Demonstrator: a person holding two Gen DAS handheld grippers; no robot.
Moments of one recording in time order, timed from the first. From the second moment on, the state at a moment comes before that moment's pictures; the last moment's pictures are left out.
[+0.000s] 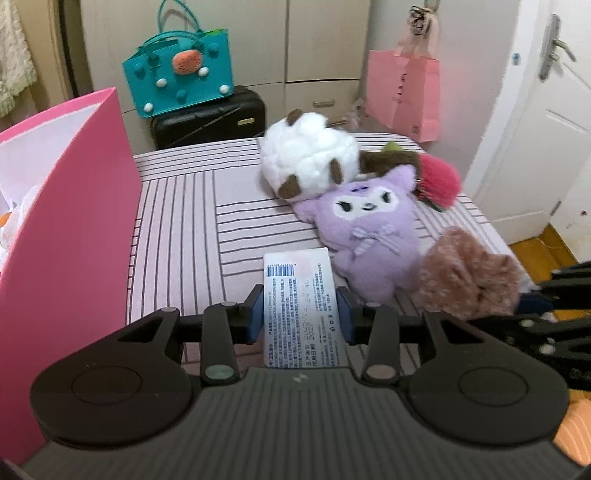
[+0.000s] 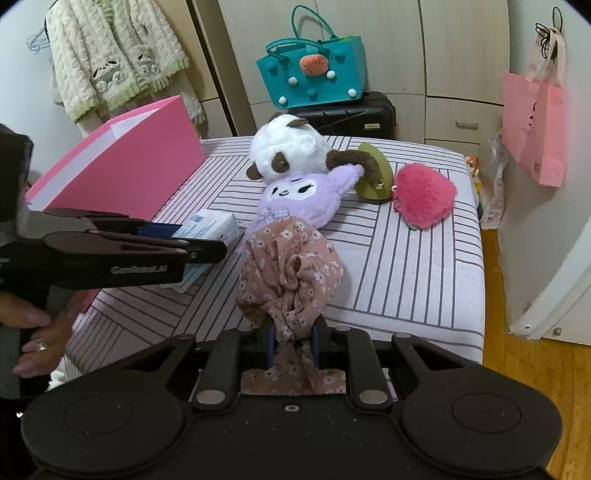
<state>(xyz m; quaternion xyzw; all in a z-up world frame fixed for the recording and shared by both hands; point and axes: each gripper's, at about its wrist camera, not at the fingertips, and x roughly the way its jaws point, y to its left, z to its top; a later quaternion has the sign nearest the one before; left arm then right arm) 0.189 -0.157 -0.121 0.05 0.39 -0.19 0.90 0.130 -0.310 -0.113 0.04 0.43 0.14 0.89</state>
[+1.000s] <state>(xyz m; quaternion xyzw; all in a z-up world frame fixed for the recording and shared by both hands) 0.120 -0.074 -0.045 0.05 0.47 -0.32 0.82 0.092 -0.242 -0.021 0.02 0.49 0.27 0.83</state>
